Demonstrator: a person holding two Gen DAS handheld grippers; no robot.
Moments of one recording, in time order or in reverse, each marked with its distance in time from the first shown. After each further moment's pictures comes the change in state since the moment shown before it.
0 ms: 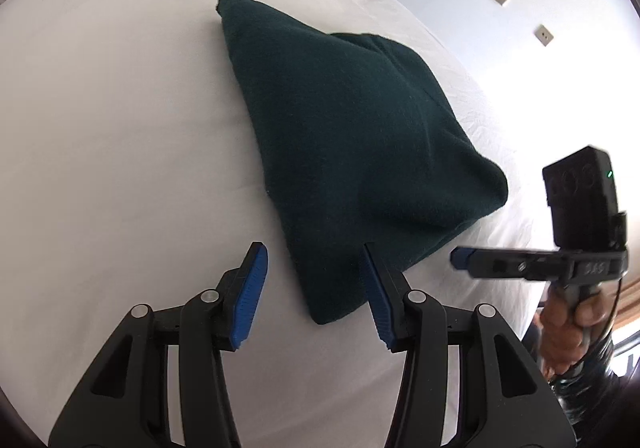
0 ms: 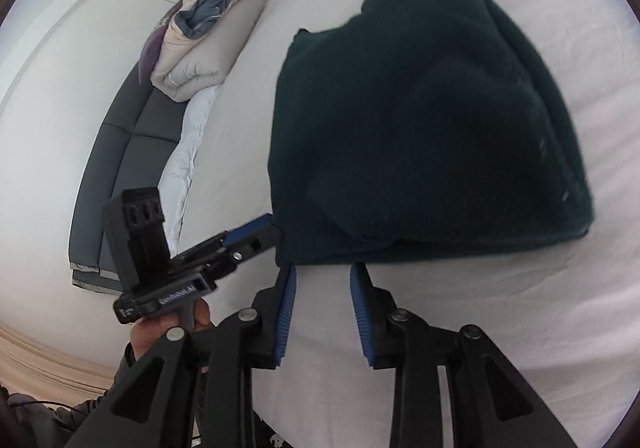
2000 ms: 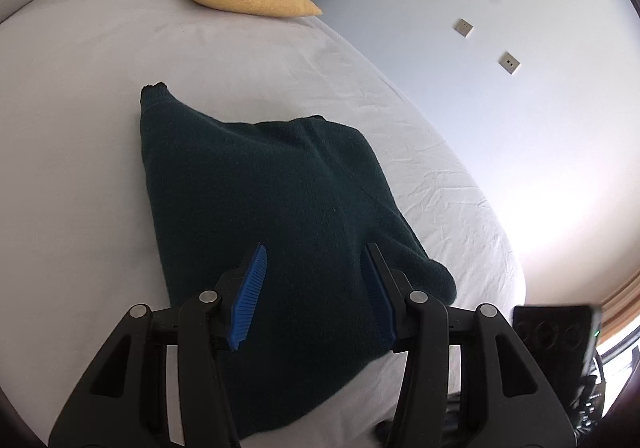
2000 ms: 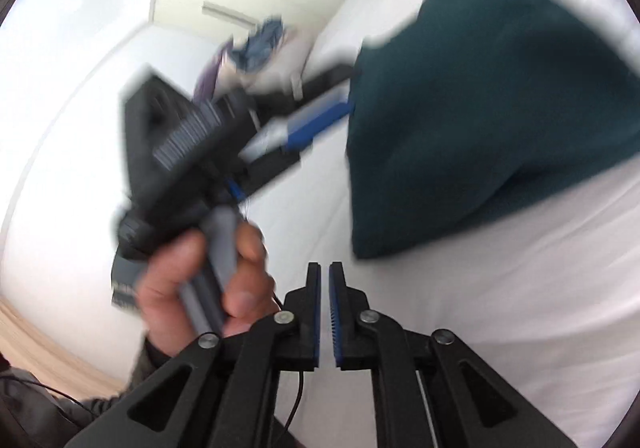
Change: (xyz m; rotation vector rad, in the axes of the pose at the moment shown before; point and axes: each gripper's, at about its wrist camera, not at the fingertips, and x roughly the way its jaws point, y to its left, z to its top) left arm 0.013 -0.058 0.073 0.084 -0.145 -0.074; right arm -0.033 0.012 -0.020 -0.012 -0.308 0.197
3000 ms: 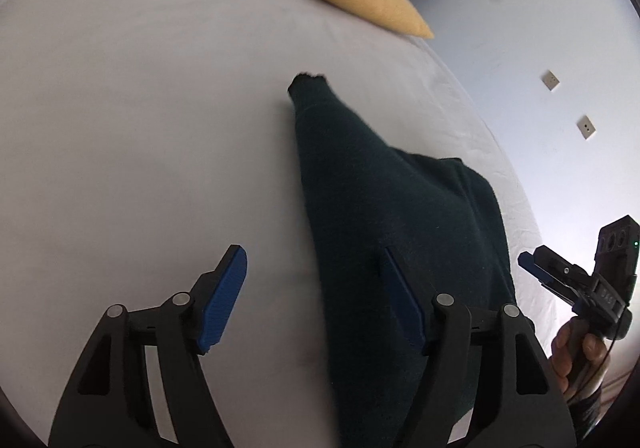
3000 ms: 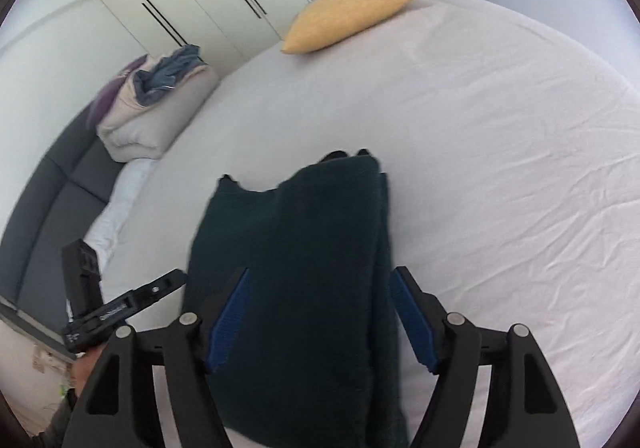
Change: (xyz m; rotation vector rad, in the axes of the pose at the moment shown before) left arm 0.013 0.110 0.016 -0.291 0.007 0.158; right arm 0.005 -0.020 0.137 -0.217 0.000 -0.530
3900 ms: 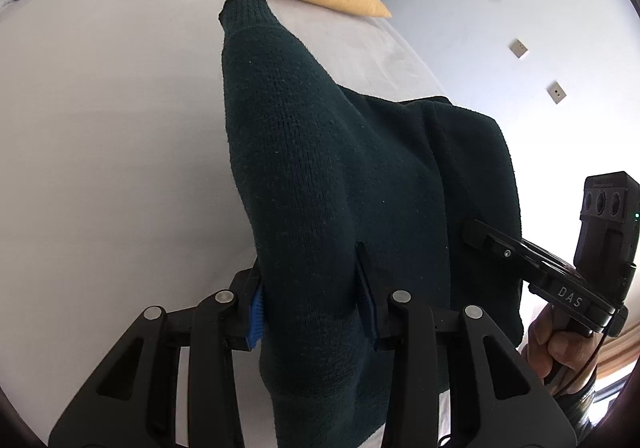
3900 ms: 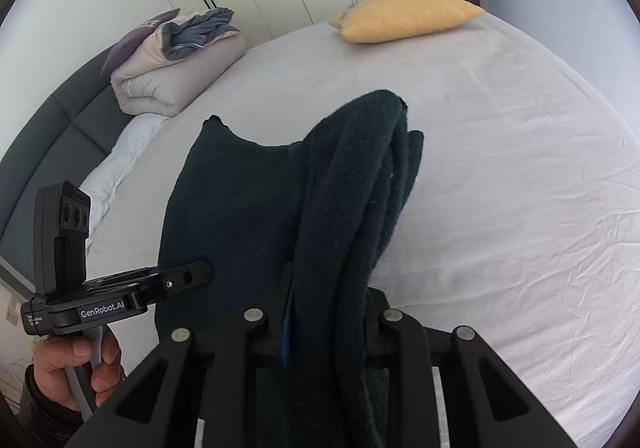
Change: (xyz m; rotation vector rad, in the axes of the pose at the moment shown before) left arm -0.048 -0.049 0.015 0.130 0.055 -0.032; right arm -0.026 0.122 -0.018 -0.161 0.041 0.041
